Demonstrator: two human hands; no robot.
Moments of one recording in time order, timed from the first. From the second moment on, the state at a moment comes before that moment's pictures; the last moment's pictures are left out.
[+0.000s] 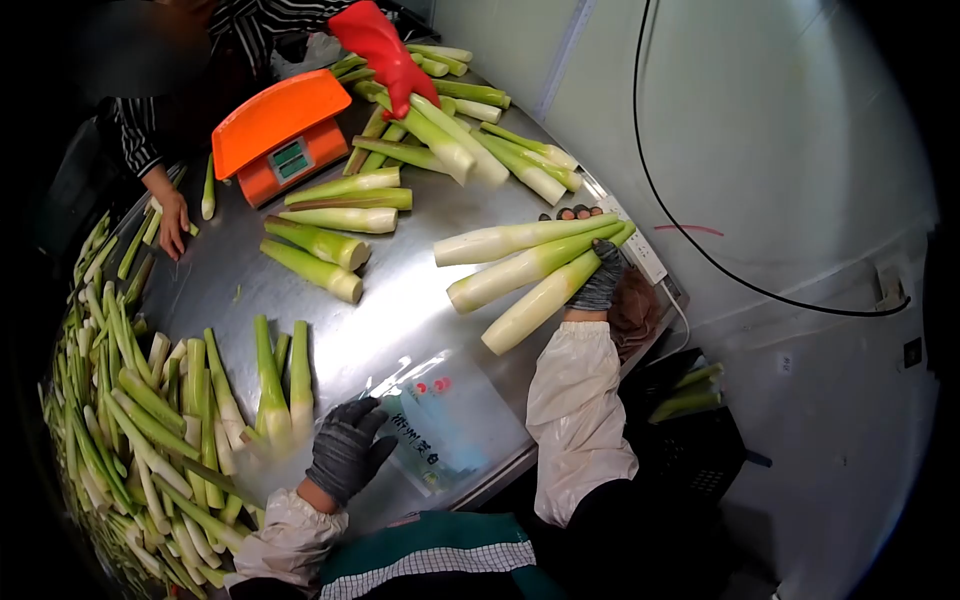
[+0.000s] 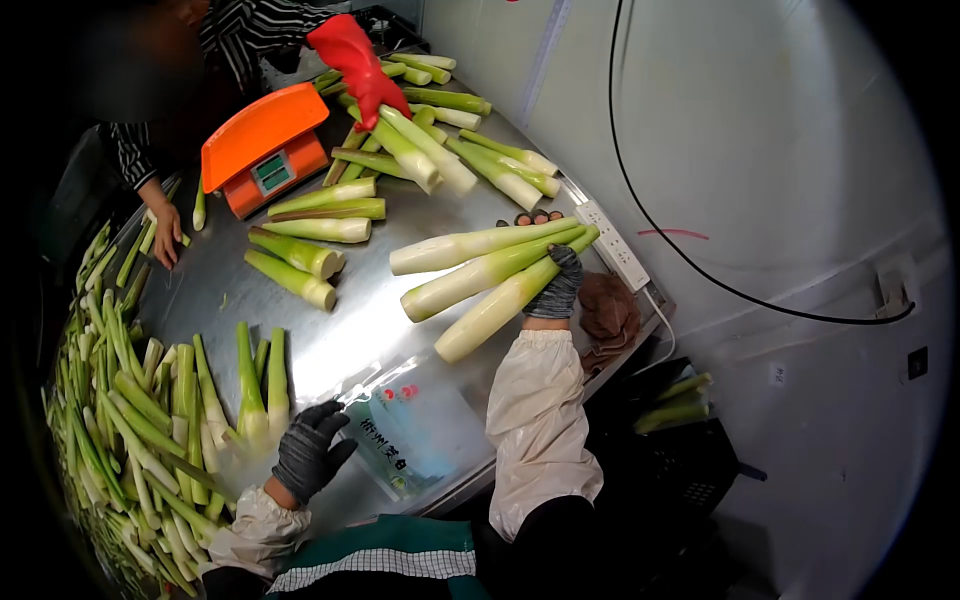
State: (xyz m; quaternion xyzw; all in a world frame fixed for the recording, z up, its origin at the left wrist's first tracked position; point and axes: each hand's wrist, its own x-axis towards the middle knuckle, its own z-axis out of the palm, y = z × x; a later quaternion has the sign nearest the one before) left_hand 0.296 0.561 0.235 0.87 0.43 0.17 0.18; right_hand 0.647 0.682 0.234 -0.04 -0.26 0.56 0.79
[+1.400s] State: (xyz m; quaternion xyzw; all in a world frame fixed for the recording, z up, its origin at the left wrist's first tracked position) left_hand 0.380 0.600 0.170 0.97 0.20 -0.11 0.07; right_hand 0.687 0.350 0.209 -0.22 -0.19 0.40 0.87
